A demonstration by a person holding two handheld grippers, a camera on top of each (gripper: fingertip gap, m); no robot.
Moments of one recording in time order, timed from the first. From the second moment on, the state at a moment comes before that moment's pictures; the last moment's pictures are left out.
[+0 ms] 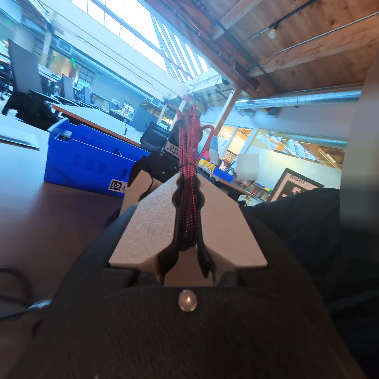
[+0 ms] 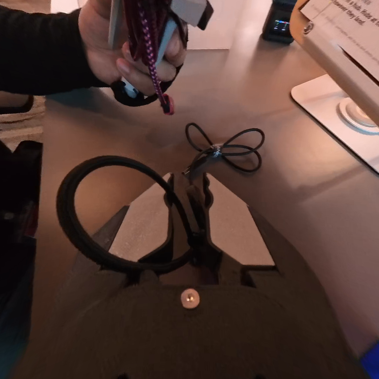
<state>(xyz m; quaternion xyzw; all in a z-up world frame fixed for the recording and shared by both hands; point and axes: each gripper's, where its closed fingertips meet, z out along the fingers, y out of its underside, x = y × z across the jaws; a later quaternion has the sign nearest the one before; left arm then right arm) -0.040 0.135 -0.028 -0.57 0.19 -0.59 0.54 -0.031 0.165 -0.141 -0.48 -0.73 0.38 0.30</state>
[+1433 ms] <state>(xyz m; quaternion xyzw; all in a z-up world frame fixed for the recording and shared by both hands) -0.040 0.147 -0.035 -0.58 0.18 -0.57 0.56 0.055 0.191 -0.140 -0.57 -0.79 0.08 0.21</state>
